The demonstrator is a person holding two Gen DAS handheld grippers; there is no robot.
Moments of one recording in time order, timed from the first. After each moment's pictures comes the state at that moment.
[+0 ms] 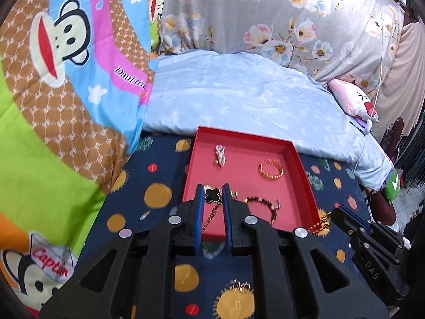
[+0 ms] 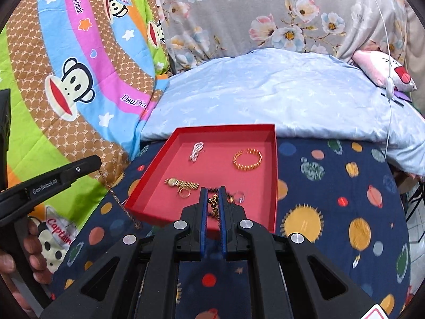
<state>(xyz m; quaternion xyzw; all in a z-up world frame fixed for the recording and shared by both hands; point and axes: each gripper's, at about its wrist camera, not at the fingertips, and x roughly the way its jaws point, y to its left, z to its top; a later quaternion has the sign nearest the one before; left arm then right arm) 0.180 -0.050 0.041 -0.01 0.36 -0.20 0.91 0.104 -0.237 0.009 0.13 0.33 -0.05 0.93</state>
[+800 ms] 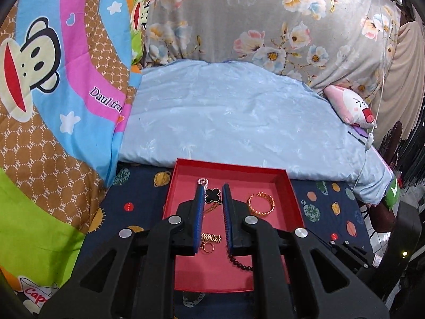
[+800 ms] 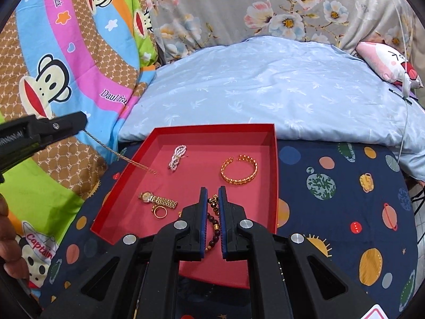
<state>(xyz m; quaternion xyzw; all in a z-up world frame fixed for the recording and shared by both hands) 0.236 -0.100 0.052 -0.01 0.35 -0.22 0.91 0.170 -0.263 -0.023 0.13 0.36 -0.05 0.92</state>
